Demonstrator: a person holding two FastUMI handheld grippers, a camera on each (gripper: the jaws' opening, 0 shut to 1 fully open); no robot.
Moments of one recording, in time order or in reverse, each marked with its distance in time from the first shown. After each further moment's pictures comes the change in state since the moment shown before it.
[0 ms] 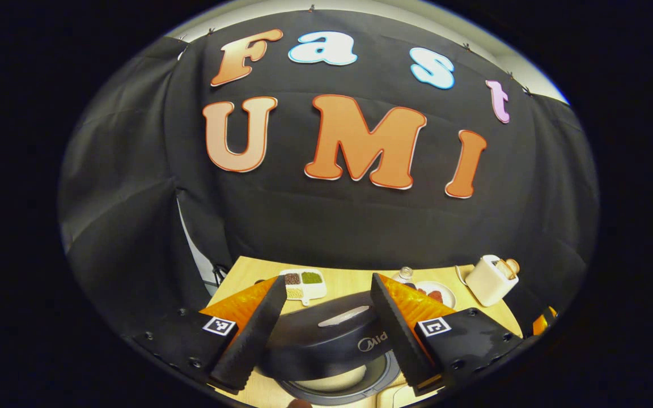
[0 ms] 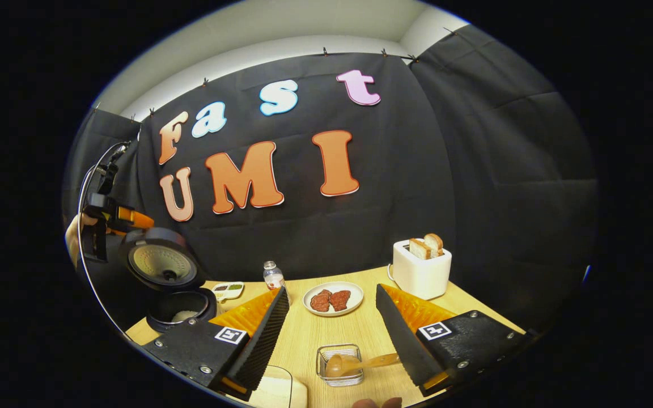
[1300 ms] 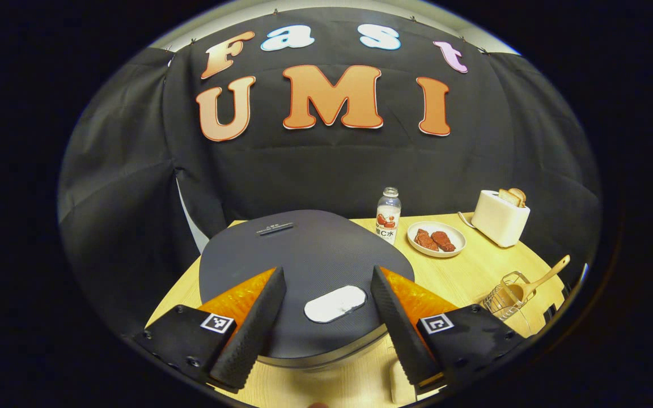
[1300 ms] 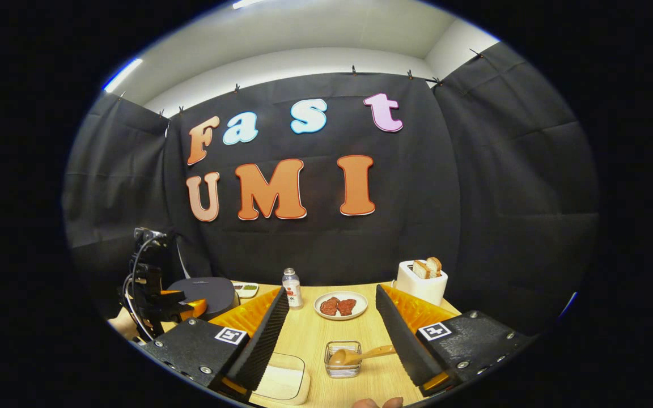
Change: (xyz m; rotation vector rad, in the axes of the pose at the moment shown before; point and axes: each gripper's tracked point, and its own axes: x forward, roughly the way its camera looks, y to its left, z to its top) left arm -0.007 -0.043 -0.194 0.138 -0.022 0.052; right arm -0.066 0.020 0.028 -0.093 -0.036 0.064
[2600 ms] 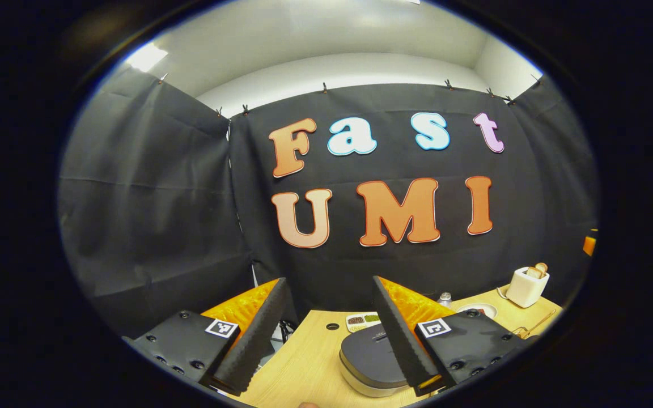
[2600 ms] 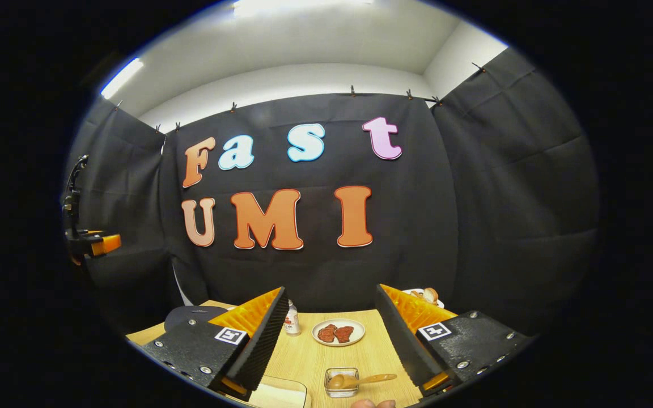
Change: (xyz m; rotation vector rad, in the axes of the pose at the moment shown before) left arm -0.185 0.156 0.214 -0.005 -0.412 0.226; right arm 0.013 0.005 0.086 0.007 -0.116 -0.009
